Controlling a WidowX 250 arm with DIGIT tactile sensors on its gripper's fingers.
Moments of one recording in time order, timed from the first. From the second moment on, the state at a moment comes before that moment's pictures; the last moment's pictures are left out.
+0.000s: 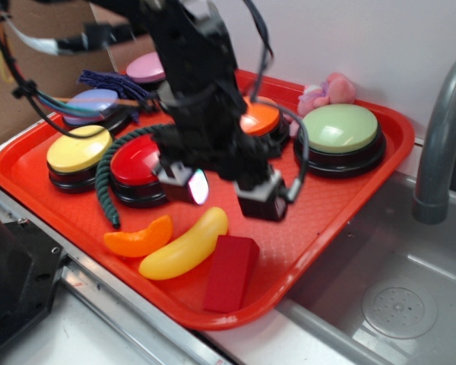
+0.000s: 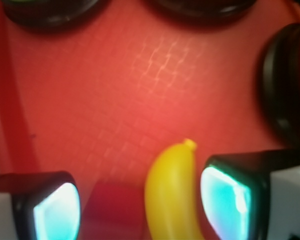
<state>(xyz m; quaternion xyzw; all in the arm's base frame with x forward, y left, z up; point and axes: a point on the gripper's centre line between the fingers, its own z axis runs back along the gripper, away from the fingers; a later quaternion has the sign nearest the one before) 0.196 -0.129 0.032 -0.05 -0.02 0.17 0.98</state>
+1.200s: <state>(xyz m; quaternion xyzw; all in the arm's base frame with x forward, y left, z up) 0.199 -0.111 0.031 -0.01 -0.01 0.15 0.99</state>
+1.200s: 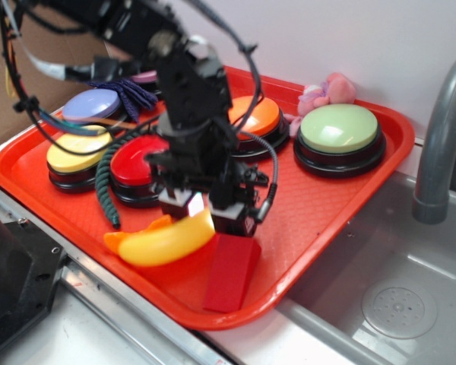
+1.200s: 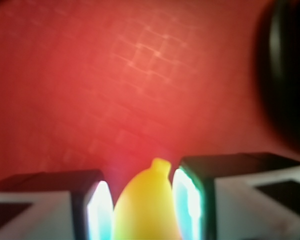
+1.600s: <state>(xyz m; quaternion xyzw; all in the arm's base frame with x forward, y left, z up) 0.221 -0.093 0.093 -0.04 0.02 0.08 1.00</state>
